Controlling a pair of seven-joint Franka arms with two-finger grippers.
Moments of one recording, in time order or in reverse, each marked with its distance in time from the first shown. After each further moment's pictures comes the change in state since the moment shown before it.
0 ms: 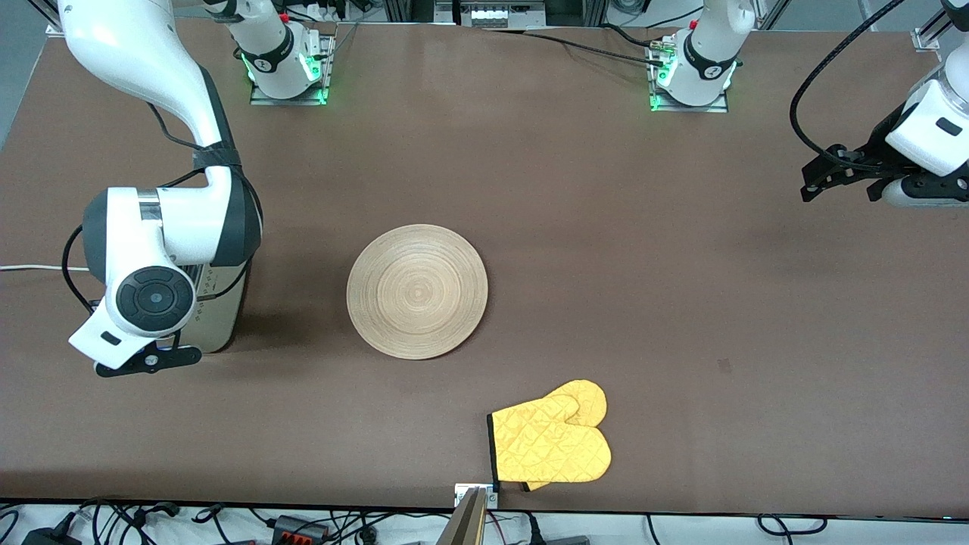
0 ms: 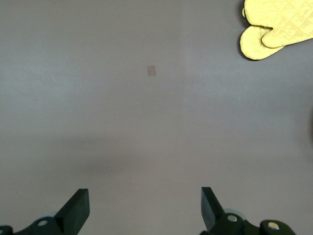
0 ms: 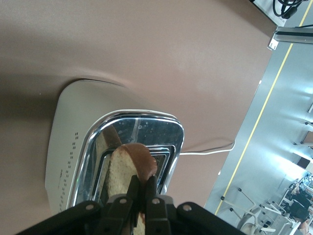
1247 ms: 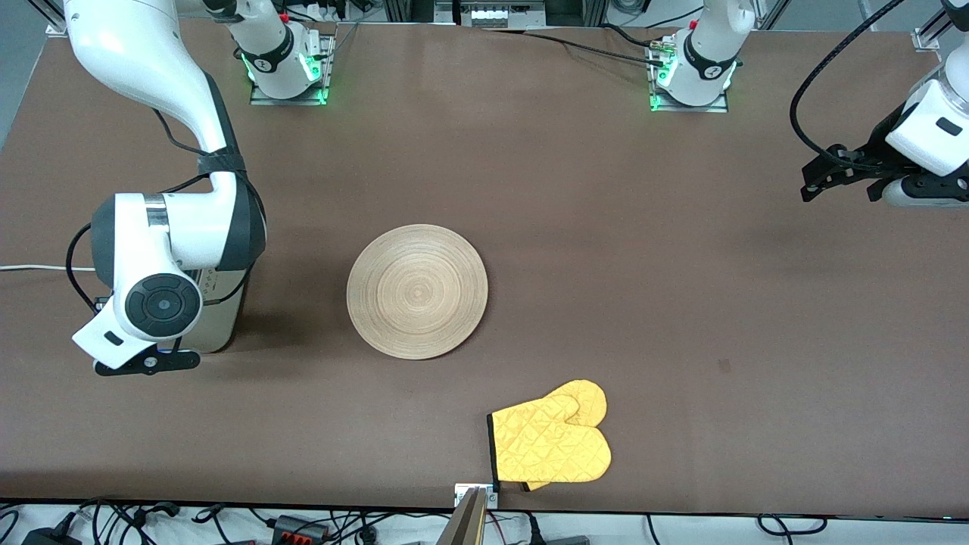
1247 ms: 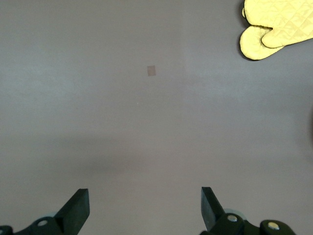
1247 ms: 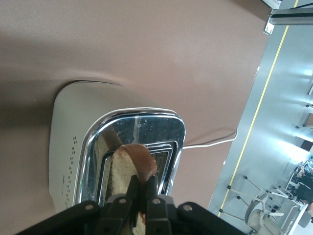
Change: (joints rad) left arm 0.000 0.000 0.000 0.000 0.000 0.000 0.000; right arm 0.002 0.020 -0.003 0.017 0.000 -0.025 0.087
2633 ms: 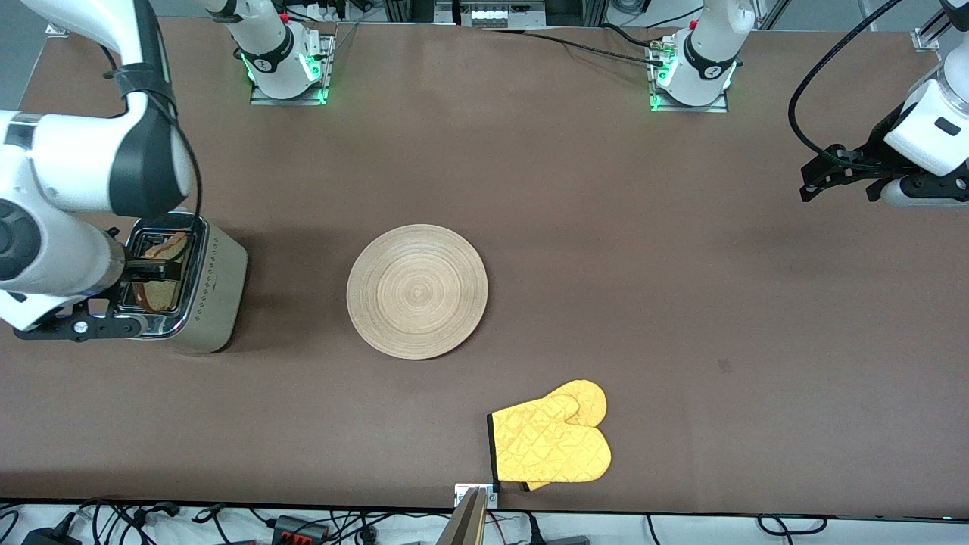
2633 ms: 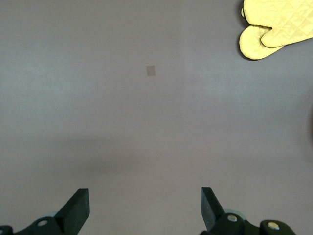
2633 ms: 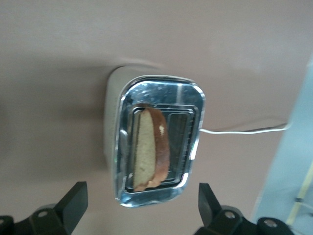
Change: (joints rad) left arm -0.001 0.001 -0.001 0.001 0.000 0.000 0.001; right arm -0.074 -0.160 -0.008 0.037 0.328 -0.104 -0.081
